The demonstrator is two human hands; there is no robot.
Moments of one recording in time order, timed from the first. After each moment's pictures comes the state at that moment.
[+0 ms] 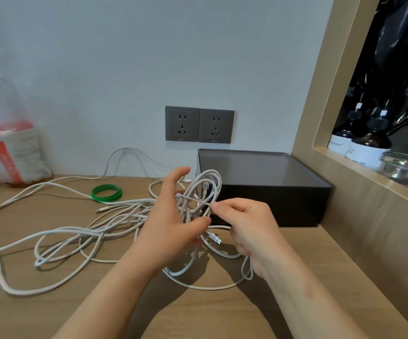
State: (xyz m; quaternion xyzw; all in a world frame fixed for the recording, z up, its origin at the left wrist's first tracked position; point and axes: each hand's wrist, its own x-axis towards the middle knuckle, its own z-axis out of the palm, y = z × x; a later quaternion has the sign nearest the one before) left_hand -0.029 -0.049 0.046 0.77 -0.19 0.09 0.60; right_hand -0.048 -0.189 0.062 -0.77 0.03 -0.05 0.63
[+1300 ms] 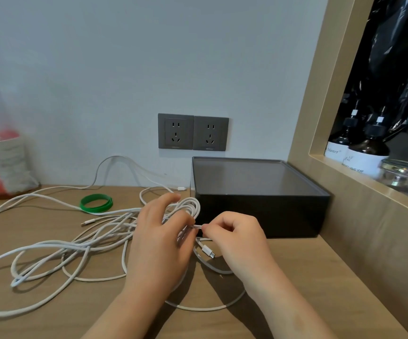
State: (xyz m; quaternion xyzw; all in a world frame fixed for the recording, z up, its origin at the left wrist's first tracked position) left_hand -0.005 -0.055 0.004 0.86 -0.19 0.39 0.28; right_hand -0.034 -0.185 0.043 -0.84 -0.01 -0.12 0.53
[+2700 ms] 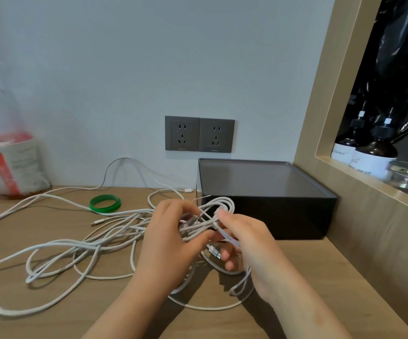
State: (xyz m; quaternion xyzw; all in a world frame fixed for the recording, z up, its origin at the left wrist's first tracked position) left_hand -0.015 -0.055 0.021 0.83 -0.18 0.30 0.44; right_hand -0.039 -0.188 0.057 -0.74 0.07 0.03 0.67
